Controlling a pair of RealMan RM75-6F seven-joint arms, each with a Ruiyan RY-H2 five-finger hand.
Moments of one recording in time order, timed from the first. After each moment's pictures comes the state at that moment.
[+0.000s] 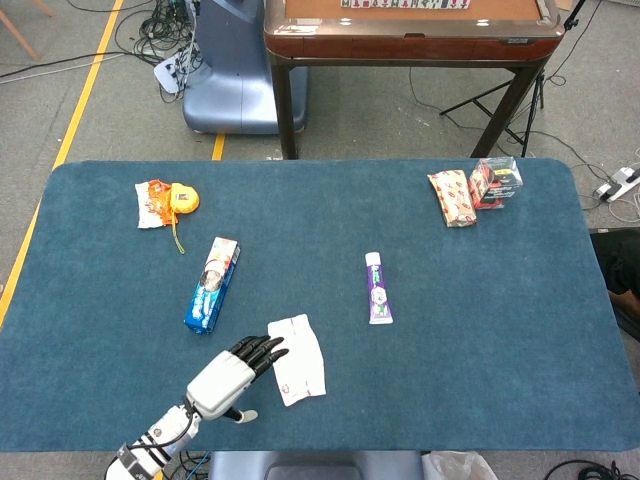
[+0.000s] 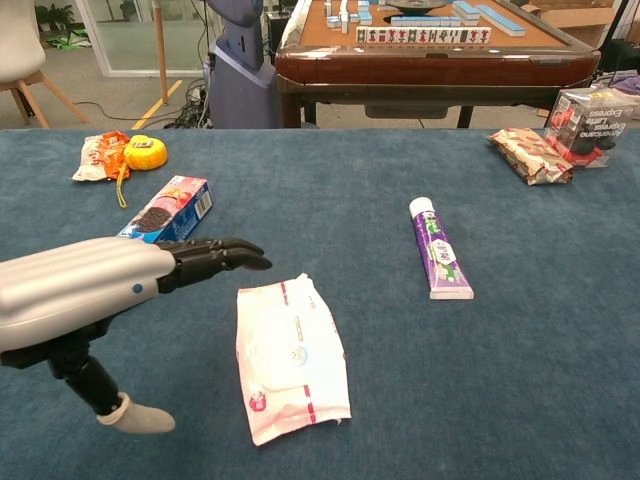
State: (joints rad) left arm -0.45 -1.44 0.00 -1.87 1.57 1.00 0.39; right arm -0.09 -1.04 0.08 -1.33 -1.46 1.66 0.37
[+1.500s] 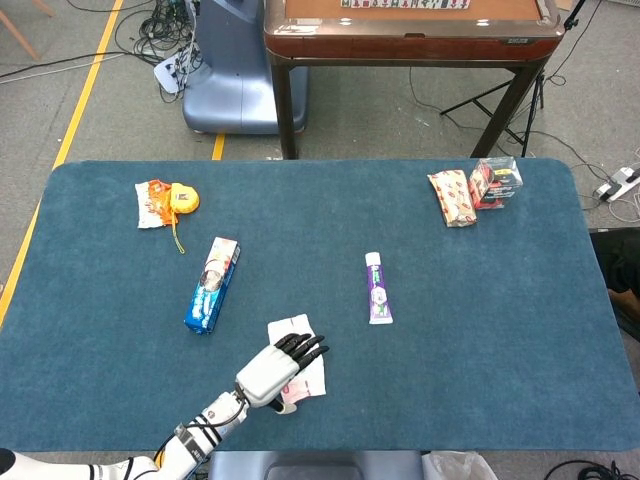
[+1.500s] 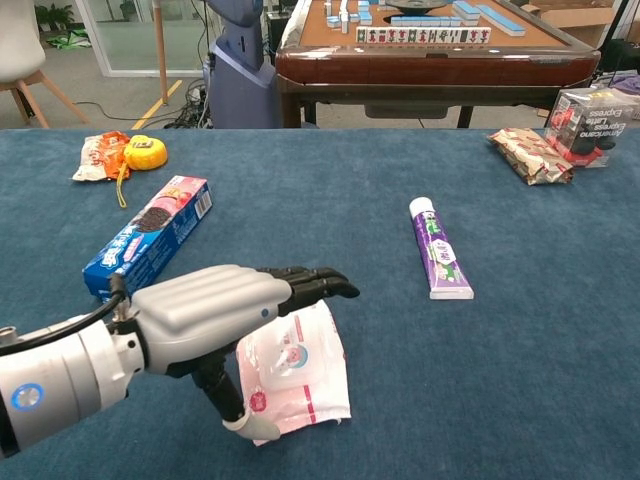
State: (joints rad) left arm -0.60 -1.70 -0.05 -1.68 1.38 0.92 0.44; right arm -0.13 -1.08 0.13 -1.18 -1.38 1.59 0.53
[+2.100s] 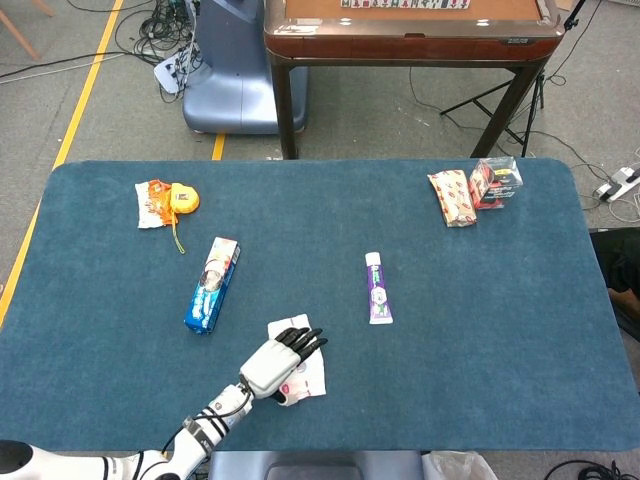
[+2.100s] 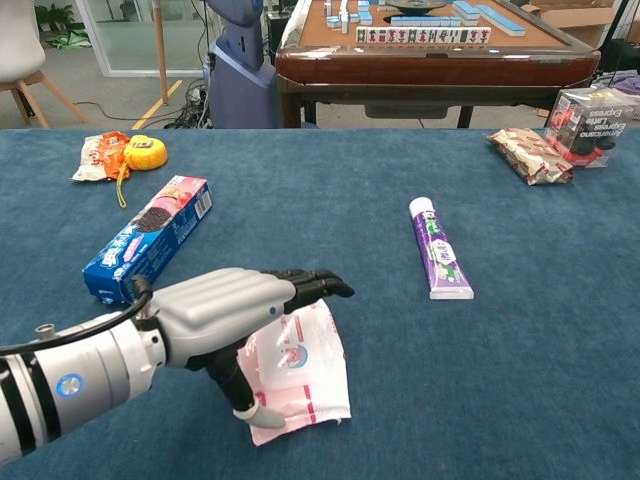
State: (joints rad) left arm -0.63 -1.75 -0.06 -1.60 1.30 0.93 0.45; right arm -0.15 -1.08 0.15 -1.16 -1.36 1.59 0.55
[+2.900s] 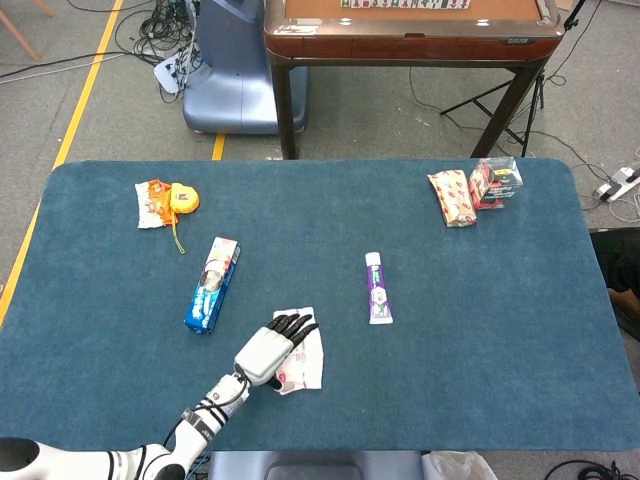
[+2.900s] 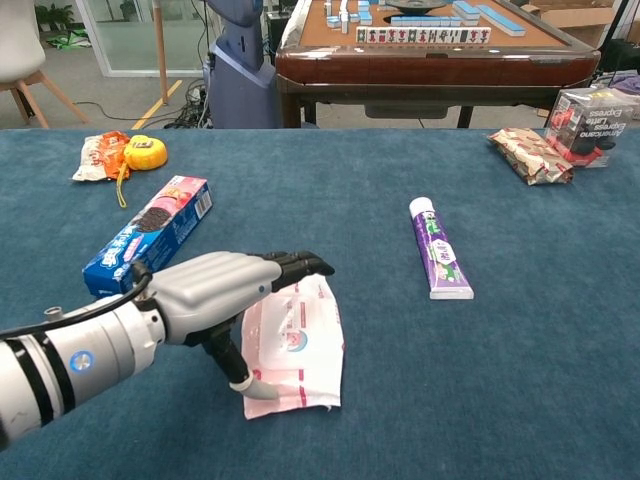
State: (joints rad) left arm -0.65 -1.77 -0.08 -1.54 1.24 0.96 0.46; right arm -0.15 -1.09 0.15 -1.16 -1.37 1.58 0.55
